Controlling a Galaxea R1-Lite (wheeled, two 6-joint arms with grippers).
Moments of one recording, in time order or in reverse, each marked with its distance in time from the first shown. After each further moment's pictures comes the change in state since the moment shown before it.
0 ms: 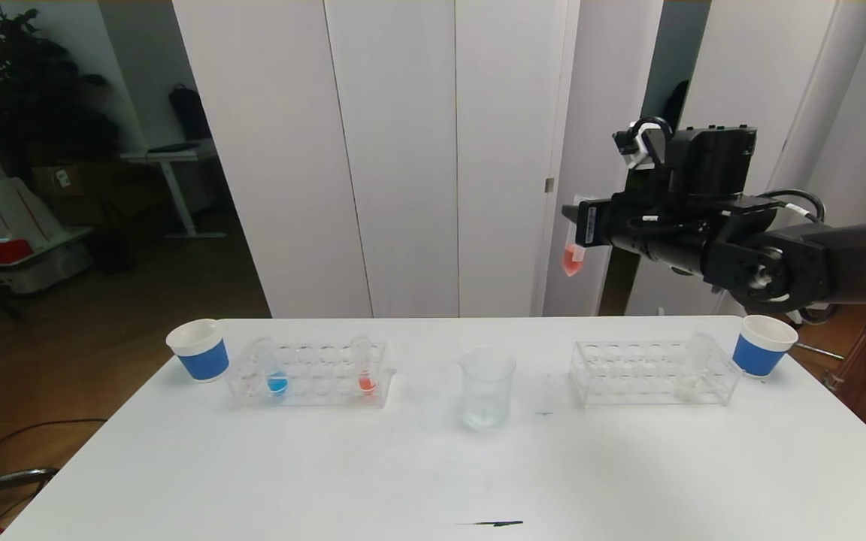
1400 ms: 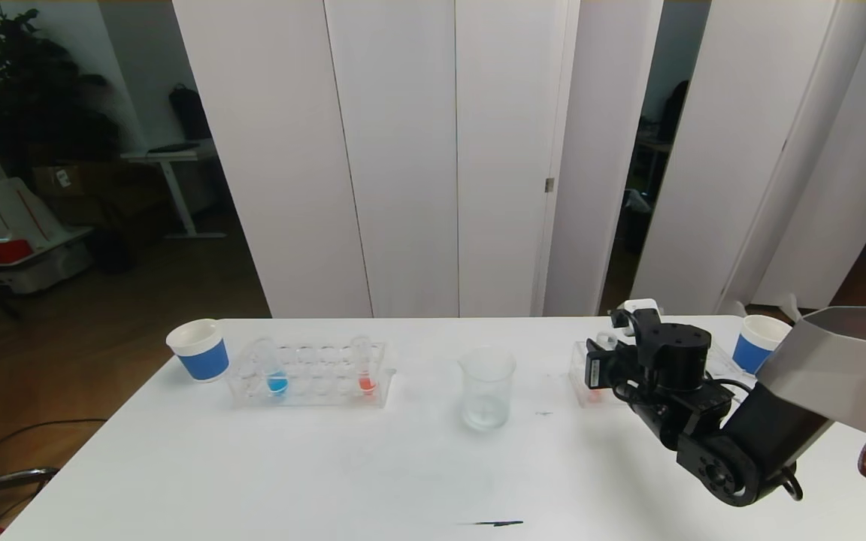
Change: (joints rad) left arm 0.000 0.000 0.000 0.000 0.000 0.000; right arm 0.002 0.233 0.708 -0.827 -0.307 -0.004
